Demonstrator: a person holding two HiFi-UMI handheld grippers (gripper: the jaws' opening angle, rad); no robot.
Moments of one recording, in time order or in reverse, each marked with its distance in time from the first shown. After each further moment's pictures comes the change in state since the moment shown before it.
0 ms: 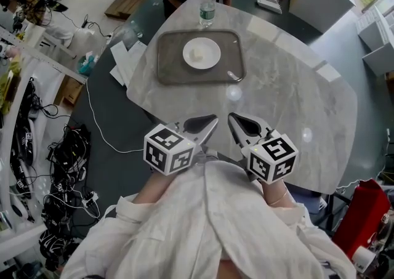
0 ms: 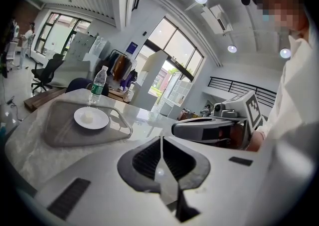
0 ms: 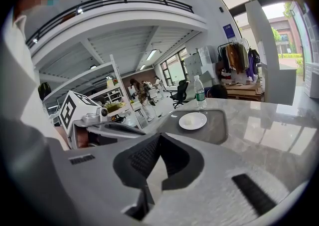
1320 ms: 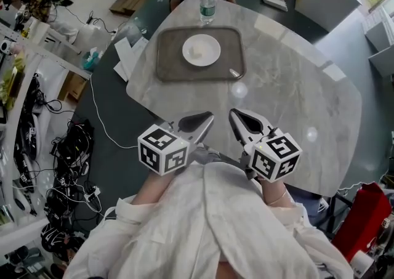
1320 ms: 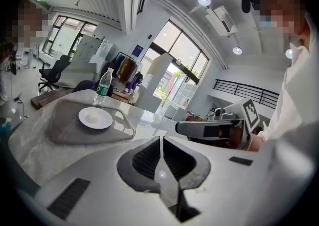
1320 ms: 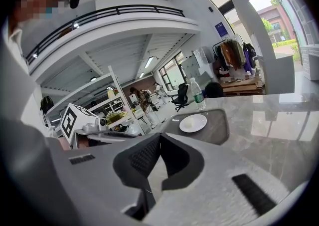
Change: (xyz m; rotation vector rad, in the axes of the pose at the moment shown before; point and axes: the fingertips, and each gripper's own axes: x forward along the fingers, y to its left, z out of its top) left arm 0.001 0.001 0.002 -0.031 -0.039 0.054; right arm -0.009 -0.015 0.004 0.096 -0.076 0.046
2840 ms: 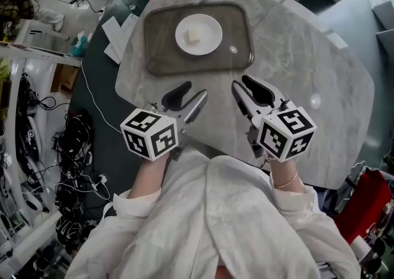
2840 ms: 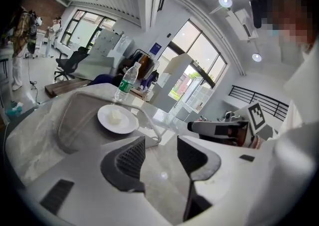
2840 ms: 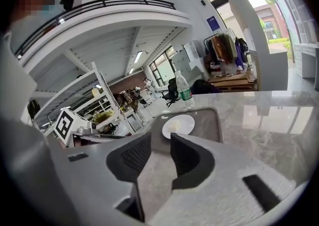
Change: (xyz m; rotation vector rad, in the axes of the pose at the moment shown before) left arm 0.038 0.116 0.023 -0.145 0.008 0.118; right arm 0.079 -0.082 0.025 0.059 0.064 -0.096
